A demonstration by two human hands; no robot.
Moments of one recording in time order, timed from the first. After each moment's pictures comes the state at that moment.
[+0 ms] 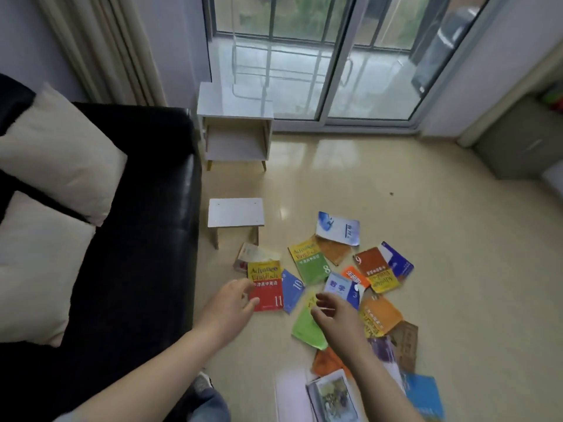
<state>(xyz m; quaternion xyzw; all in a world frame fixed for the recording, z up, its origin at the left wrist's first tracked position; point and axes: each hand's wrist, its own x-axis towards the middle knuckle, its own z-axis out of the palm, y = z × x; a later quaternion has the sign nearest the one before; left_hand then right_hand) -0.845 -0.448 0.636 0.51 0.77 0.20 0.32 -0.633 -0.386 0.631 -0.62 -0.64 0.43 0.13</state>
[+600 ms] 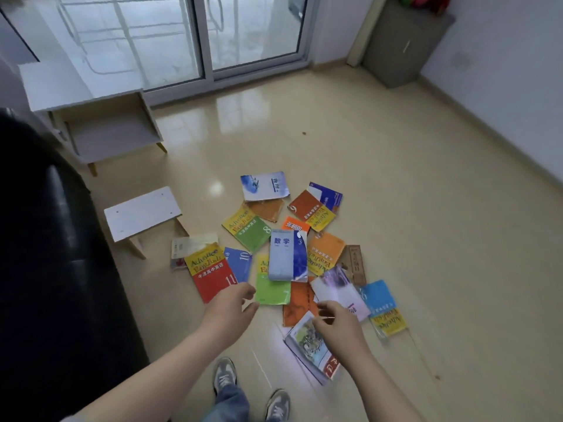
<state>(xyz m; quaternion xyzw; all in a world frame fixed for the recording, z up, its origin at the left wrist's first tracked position) -0.725 -0.391 0.577 0.63 0.66 0.11 0.40 -0.504 -0.429 0.586 -0.76 -0.47 0.43 0.13</state>
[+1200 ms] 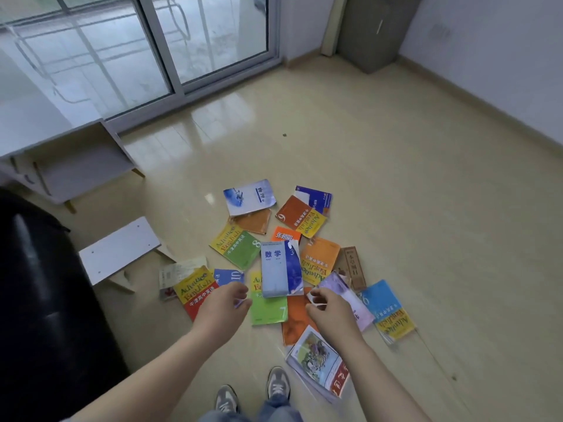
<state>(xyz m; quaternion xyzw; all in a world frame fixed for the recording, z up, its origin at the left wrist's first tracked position) -0.653 -0.286 0.567 0.63 0.66 0.07 0.40 -0.436 -0.331 0.569 -0.77 -0.42 0.46 0.17</state>
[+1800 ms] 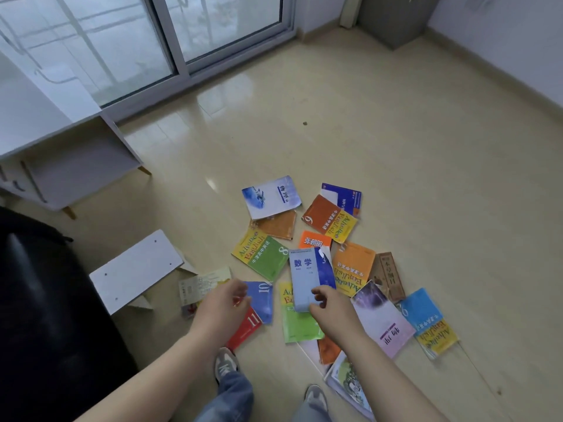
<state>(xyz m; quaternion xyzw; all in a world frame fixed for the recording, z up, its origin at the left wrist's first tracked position) -0.786 -0.123 0.511 0.61 0.67 0.05 0.42 -0.567 -0.164 0.504 -0.77 -0.43 0.46 0.08</state>
